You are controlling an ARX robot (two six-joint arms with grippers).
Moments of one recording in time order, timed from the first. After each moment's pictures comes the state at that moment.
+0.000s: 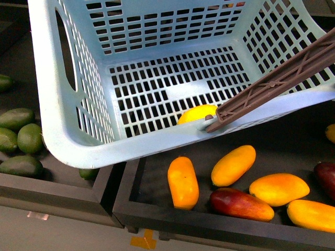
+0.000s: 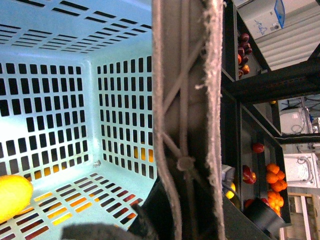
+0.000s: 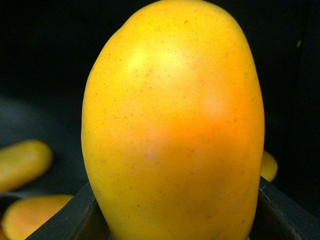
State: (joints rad) left arm -0.67 1.73 1.34 -0.04 0.05 -1.00; right arm -0.48 1.84 0.81 0.33 -0.58 -0.43
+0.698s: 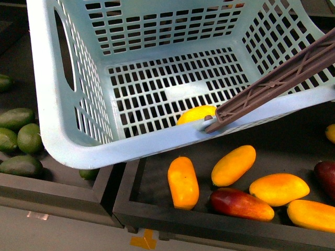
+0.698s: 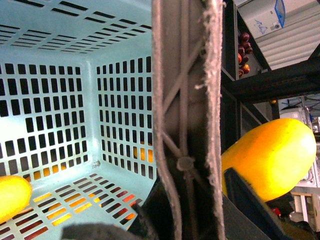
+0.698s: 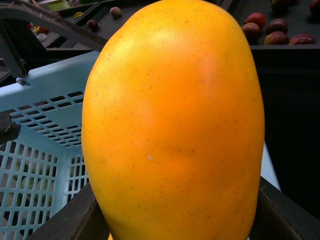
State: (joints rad) left arm -0.67 1.73 1.34 -0.04 0.05 -1.00; right arm 0.04 1.35 0.70 0.41 -0.36 0.15
